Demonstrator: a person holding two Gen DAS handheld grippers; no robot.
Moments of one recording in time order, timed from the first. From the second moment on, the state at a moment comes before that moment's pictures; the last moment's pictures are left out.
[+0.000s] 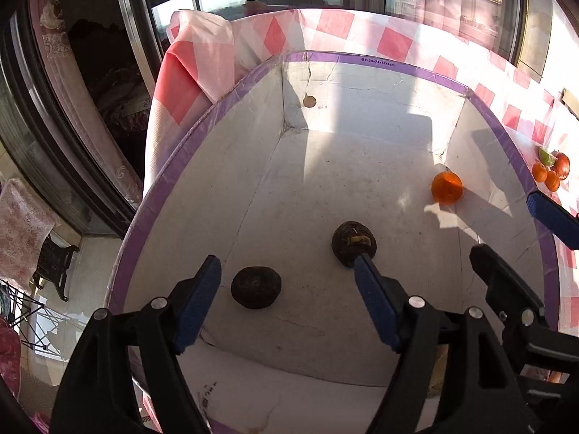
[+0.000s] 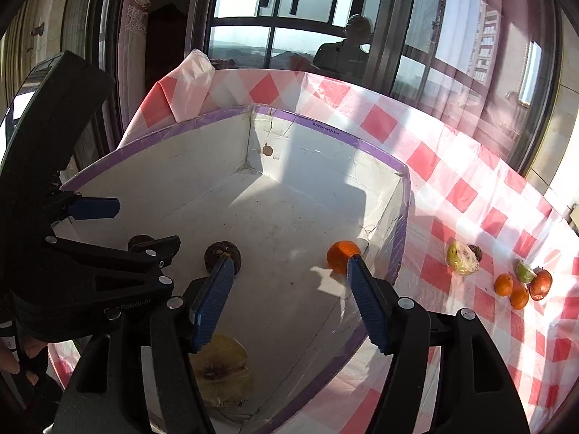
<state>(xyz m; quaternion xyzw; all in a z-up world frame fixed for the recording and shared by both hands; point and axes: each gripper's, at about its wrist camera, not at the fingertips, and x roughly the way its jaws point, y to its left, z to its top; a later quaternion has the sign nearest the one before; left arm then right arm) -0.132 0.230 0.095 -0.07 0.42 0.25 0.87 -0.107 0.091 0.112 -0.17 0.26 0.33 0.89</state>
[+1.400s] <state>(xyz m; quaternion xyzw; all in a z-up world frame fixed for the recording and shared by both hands) 0.063 0.031 0.013 -0.25 0.34 -0.02 0.91 0.201 -0.174 0.018 -0.03 0.43 0.06 0.90</state>
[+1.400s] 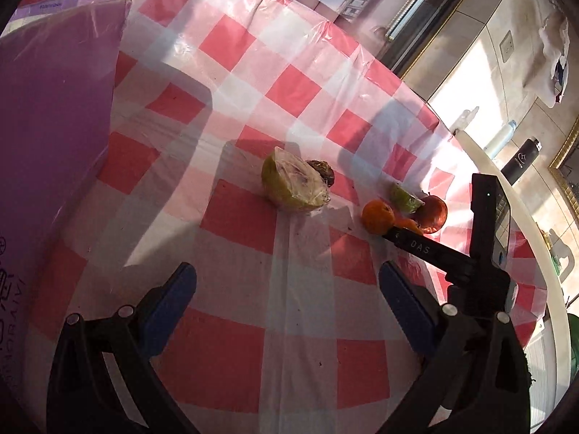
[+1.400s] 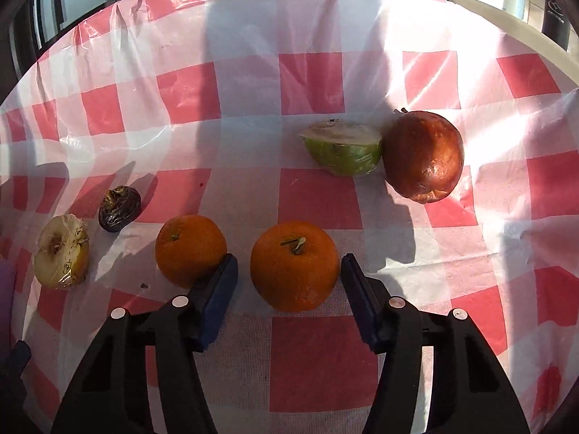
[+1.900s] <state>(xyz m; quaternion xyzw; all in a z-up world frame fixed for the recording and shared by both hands) 0.126 0.024 0.012 -0.22 0.37 0.05 0.90 0.125 -0.245 0.016 0.20 0.38 0.10 0.90</state>
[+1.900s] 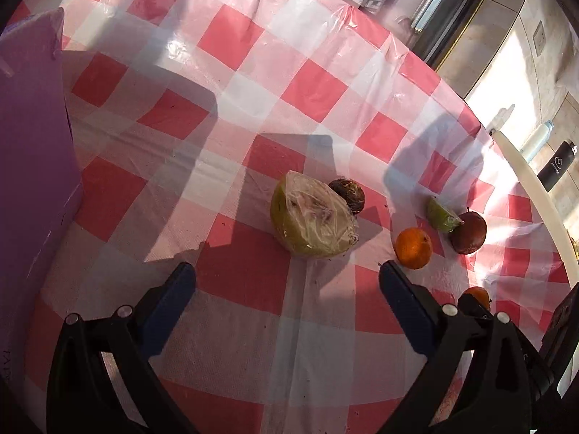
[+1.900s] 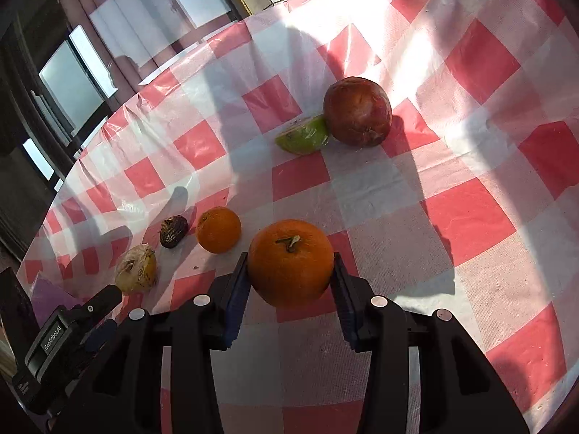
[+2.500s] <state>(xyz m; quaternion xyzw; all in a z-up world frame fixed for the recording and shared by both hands) 0.182 -0.007 0.011 -0.07 0.41 0.06 0.91 0.137 -0.240 0.012 0.20 0.38 0.12 0.89</state>
